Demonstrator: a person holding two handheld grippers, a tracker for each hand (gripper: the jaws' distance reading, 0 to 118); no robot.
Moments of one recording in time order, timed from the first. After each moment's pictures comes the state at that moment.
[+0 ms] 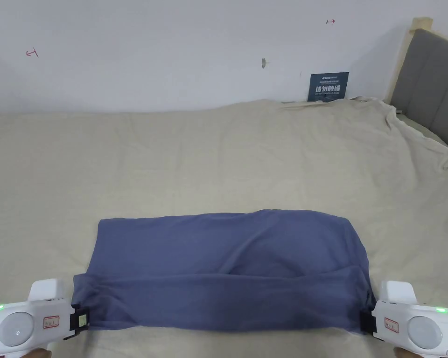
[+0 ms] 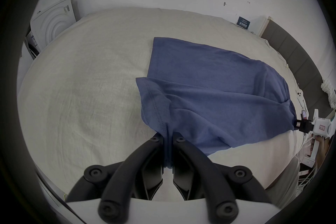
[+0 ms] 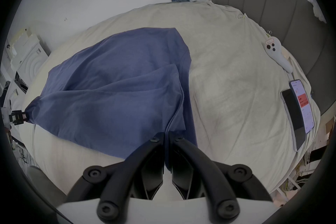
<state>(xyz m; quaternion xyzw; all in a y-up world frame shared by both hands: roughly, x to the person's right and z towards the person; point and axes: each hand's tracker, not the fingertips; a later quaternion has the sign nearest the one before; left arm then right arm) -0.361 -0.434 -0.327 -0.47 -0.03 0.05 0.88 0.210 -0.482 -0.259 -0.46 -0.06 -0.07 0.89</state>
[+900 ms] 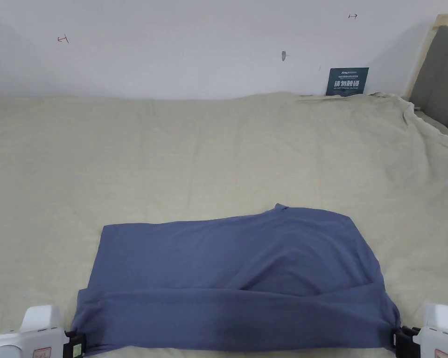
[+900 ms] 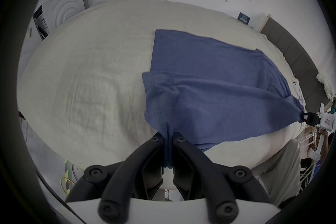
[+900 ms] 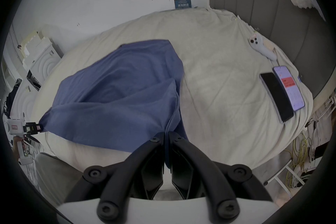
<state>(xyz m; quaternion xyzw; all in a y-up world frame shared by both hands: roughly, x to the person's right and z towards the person) -0.381 -0.455 -0.216 -0.49 -0.01 0.06 0.87 0.218 -0.453 -0.154 -0.45 -0.03 -0.10 0.89</state>
